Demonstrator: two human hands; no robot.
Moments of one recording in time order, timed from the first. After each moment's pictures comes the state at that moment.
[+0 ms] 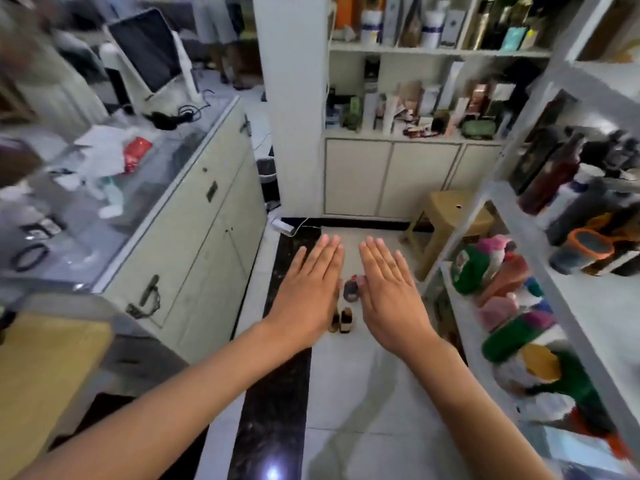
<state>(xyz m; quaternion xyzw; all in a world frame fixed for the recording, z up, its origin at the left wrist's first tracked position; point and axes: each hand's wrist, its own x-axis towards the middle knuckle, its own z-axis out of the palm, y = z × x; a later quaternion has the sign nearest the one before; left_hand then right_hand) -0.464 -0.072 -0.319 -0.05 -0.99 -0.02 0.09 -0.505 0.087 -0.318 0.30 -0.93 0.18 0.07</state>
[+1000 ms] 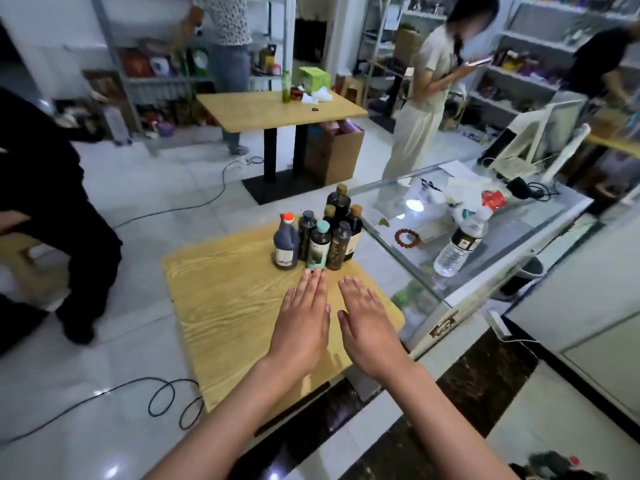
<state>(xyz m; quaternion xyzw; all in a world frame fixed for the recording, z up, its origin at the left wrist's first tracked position) 0.002 -0.499 -0.354 0.47 -0.86 -0.15 0.16 -0.131 -0.449 -0.340 0.69 -0.70 0.16 -0.07</state>
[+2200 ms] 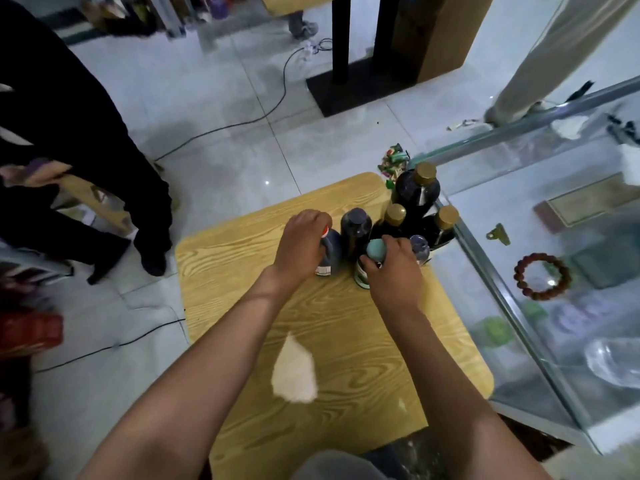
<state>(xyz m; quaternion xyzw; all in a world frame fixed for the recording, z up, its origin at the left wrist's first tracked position) -0.067 -0.874 -0.471 0.55 -0.81 -0.16 0.11 -0.229 -0.794 -0.474 0.52 -0.80 0.24 -0.21</state>
